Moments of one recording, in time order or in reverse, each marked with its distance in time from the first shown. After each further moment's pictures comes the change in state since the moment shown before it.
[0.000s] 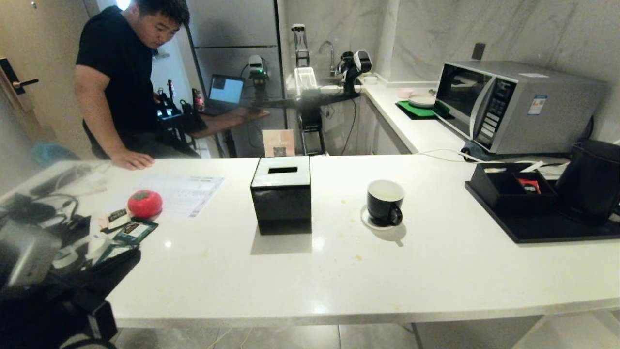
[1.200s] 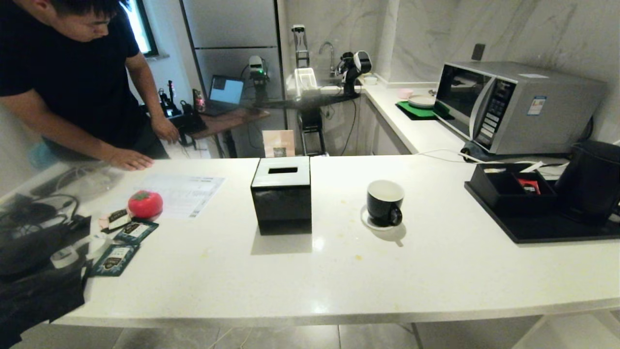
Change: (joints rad) left arm 0.205 -0.880 0.117 0.709 0.007 -0.130; right arm 0.000 0.000 0.000 0.000 0.000 -0.001
